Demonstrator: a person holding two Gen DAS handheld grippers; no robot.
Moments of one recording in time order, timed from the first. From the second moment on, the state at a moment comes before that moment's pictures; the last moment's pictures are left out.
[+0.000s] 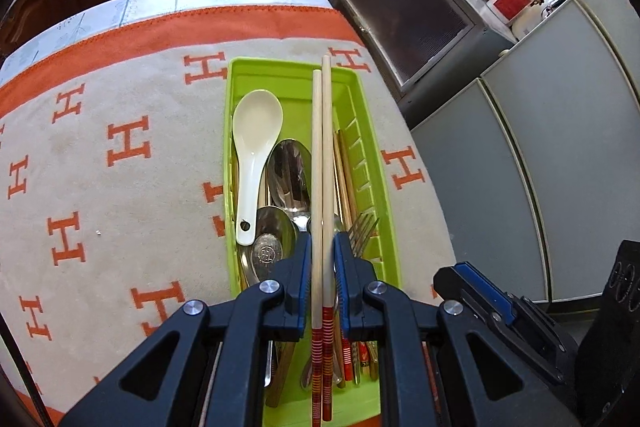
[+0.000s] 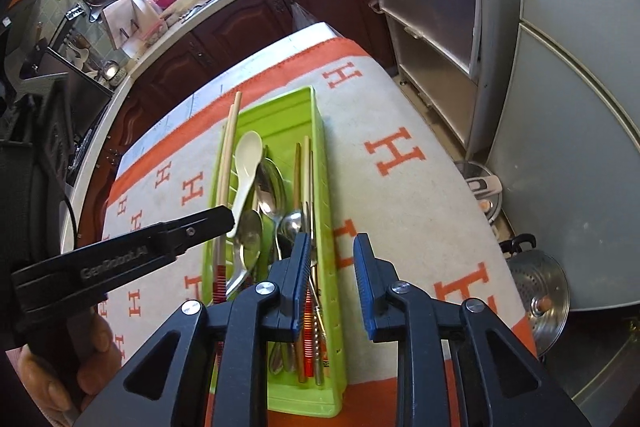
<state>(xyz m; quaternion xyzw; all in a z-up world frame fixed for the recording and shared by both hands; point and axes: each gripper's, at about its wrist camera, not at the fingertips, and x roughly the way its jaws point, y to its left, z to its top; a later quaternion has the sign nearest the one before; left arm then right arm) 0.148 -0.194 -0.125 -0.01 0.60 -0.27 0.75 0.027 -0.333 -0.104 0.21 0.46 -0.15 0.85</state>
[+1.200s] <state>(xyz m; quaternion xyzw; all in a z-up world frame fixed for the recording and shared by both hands) 0.064 0.000 -0.083 -0.03 0.54 -0.10 0.83 0.025 -0.196 -0.092 0.14 0.48 -0.04 0.87</state>
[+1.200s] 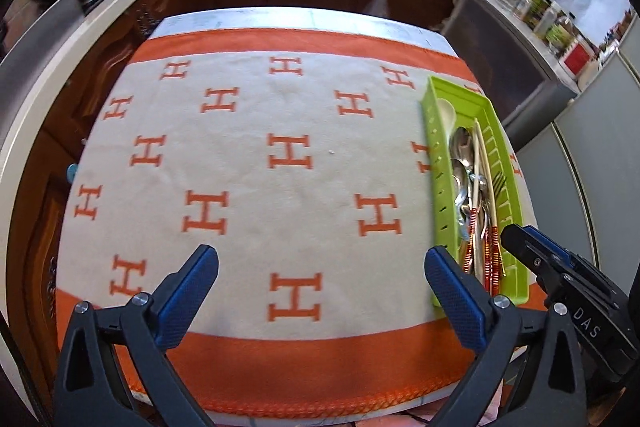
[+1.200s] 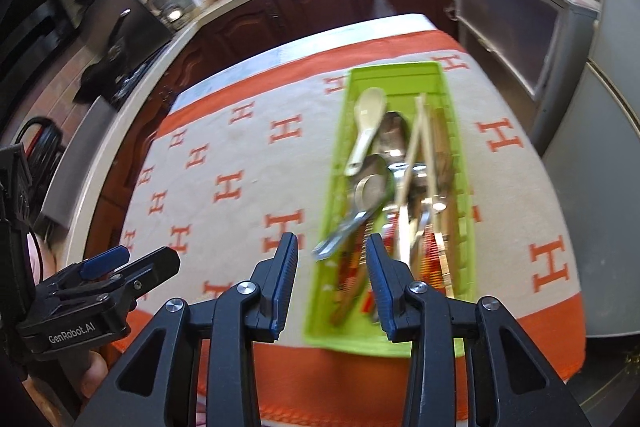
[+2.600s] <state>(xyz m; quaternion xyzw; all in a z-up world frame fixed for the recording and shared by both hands) 0.007 0.044 -0.022 0.00 0.43 0.00 0.90 -0.022 -0.088 -0.007 0.03 0.39 0.01 0.92</state>
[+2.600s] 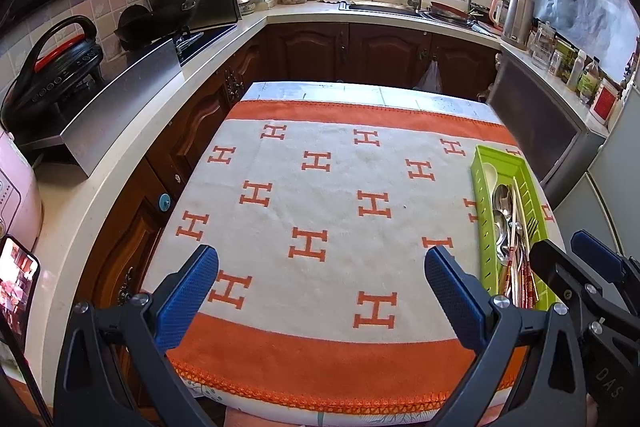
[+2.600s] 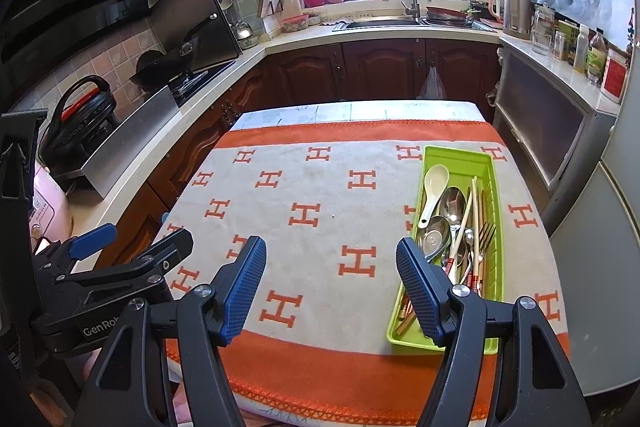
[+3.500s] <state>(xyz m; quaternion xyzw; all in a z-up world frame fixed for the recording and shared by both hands) 0.006 0.044 -0.029 -0.01 0.44 0.00 0.90 -0.015 -0.087 -0.025 0.04 0.41 0.01 0.91</state>
